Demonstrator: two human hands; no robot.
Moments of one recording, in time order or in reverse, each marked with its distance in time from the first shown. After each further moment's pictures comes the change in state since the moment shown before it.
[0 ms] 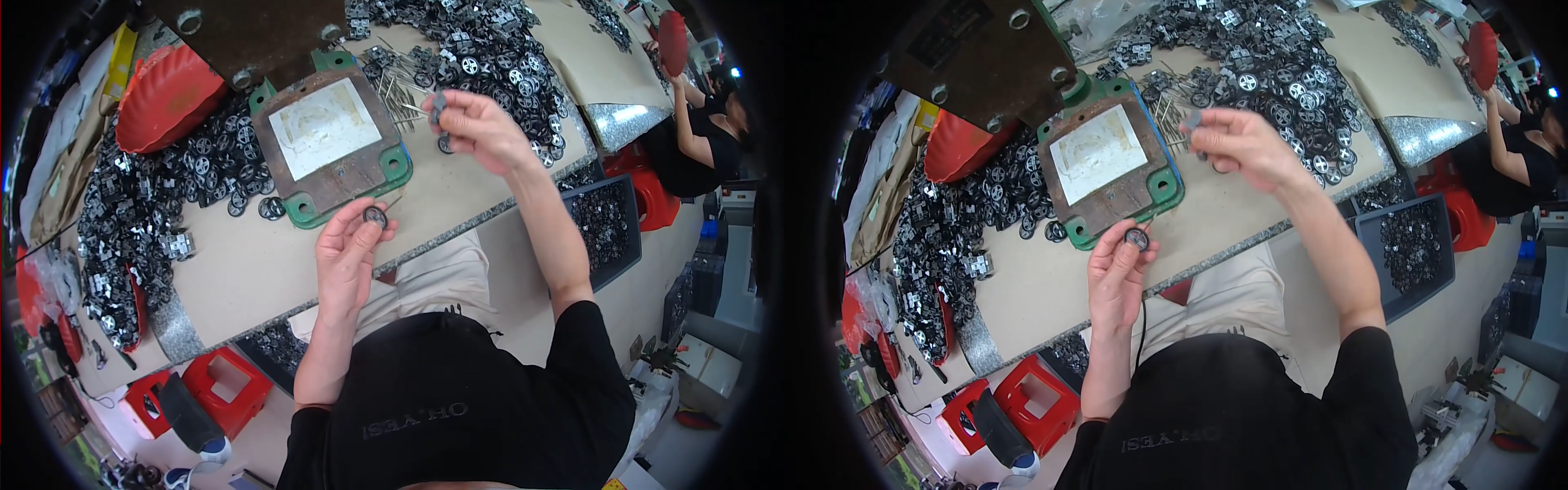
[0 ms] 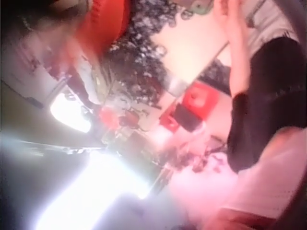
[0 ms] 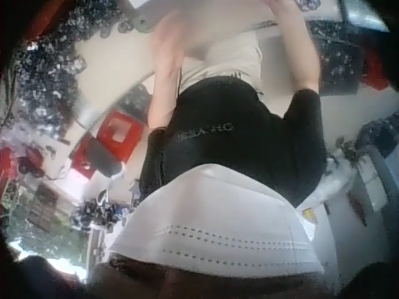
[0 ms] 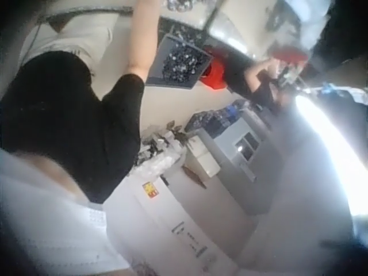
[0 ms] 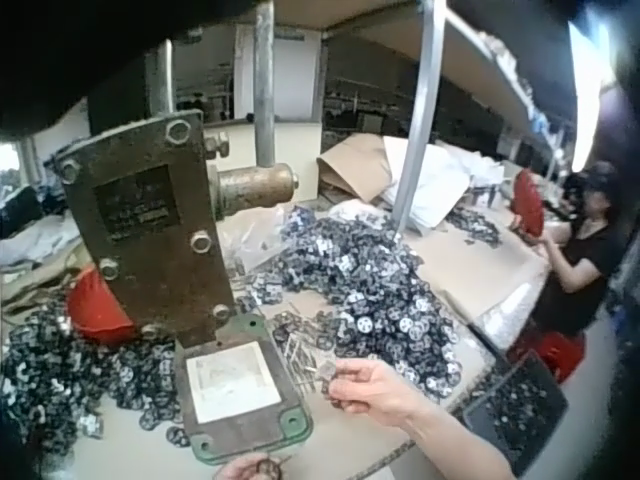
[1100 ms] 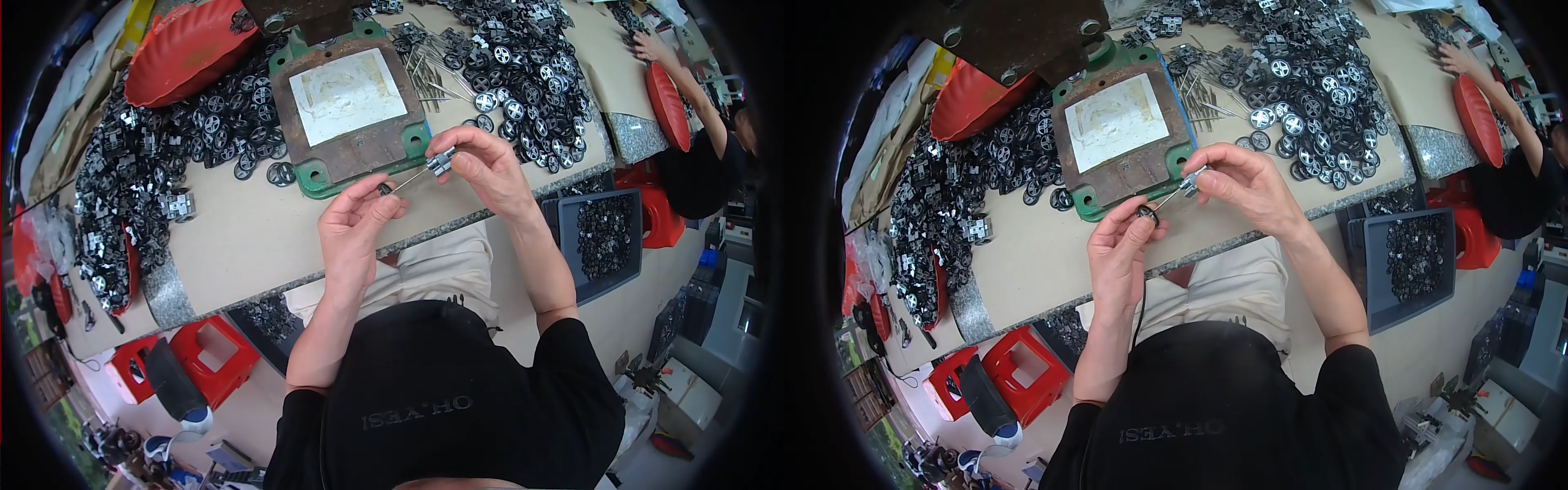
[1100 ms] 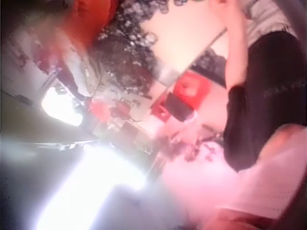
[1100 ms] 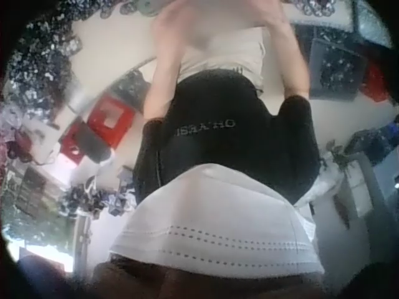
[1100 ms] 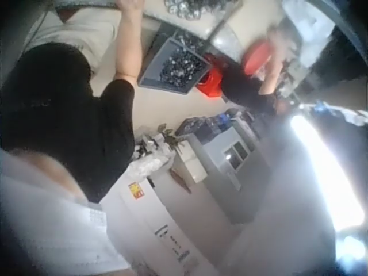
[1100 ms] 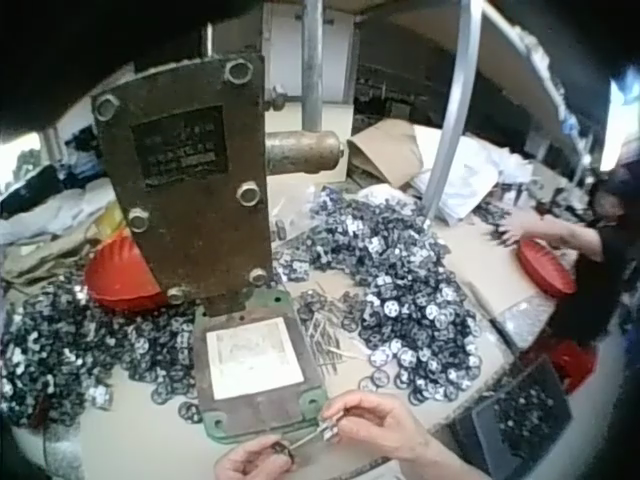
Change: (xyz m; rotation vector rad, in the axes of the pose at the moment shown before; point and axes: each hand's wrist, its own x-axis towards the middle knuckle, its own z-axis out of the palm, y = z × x) left_hand -0.002 -0.003 0.006 0.202 0.118 0.107; right_hand -0.034 0.040 0.030 -0.048 -0.106 -0.200
